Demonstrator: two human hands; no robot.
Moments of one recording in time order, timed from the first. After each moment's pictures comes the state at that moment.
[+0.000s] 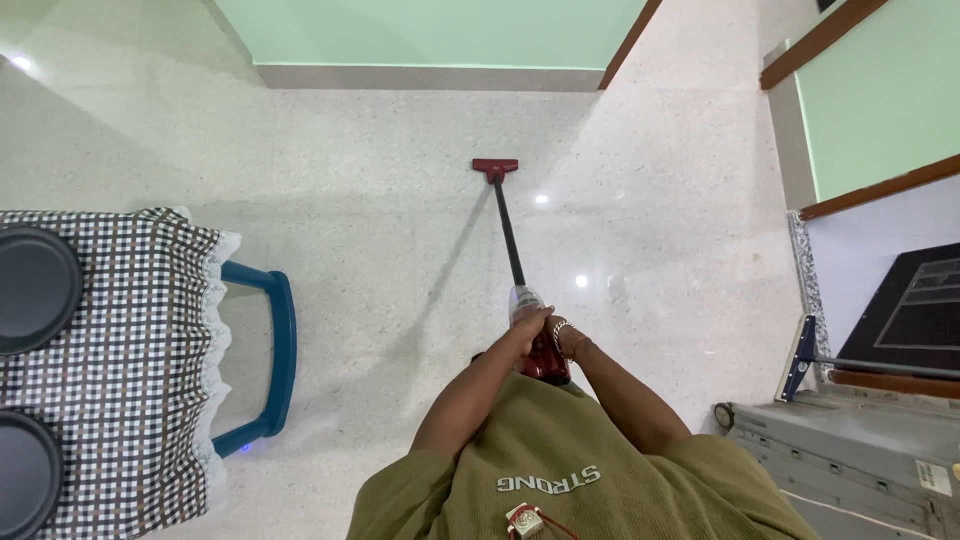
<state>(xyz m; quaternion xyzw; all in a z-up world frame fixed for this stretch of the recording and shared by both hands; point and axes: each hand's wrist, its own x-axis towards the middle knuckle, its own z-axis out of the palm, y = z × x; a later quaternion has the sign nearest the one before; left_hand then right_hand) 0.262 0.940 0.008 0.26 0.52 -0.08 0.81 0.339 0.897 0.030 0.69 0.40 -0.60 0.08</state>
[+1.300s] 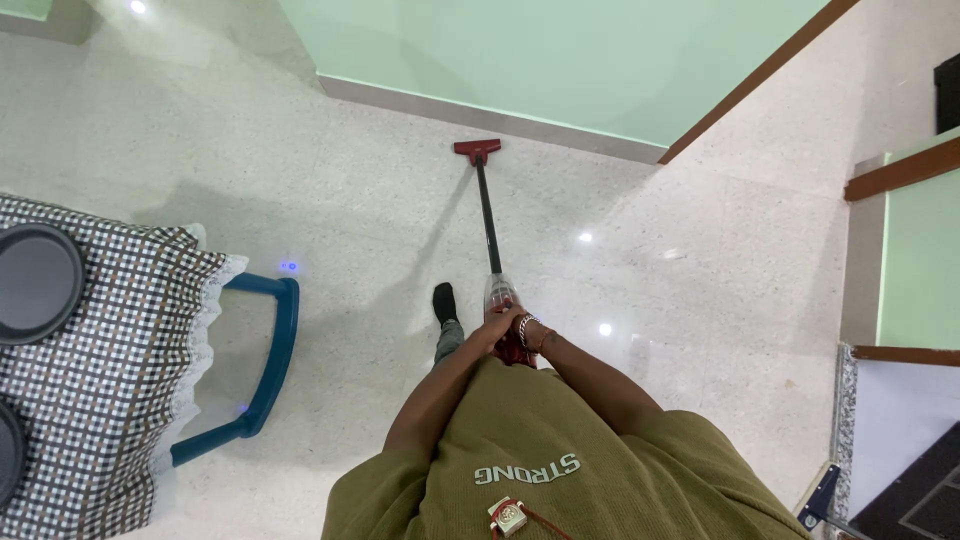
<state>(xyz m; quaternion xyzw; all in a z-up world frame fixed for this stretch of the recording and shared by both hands) 0.322 1.172 -0.017 0.29 0.54 0.03 0.79 0.418 1.169 0.042 0.36 0.56 -0.55 0.50</state>
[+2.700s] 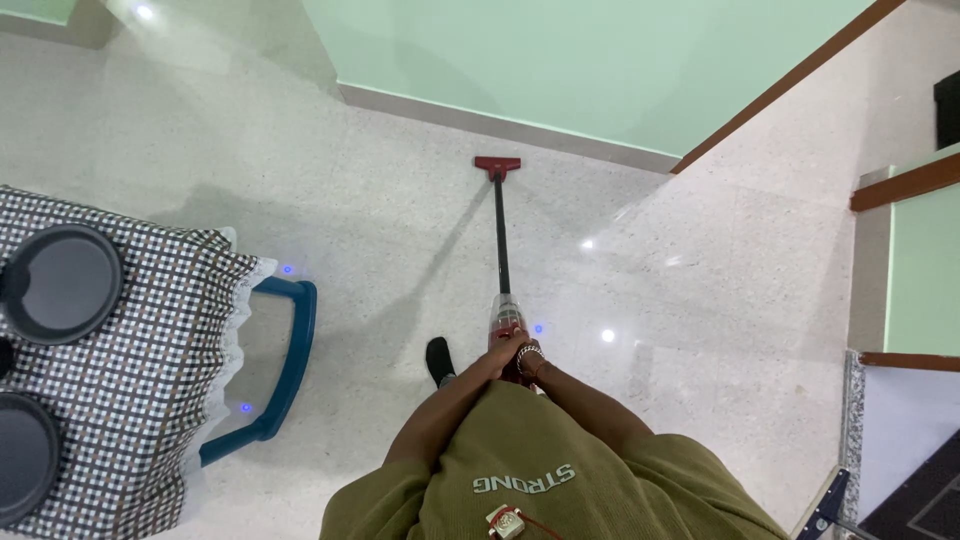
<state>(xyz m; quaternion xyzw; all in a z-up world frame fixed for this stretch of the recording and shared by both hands) 0.249 1.141 0.001 0.23 0.55 0.06 0.80 0.318 1.158 0.041 0.42 0.64 -0.48 0.43</state>
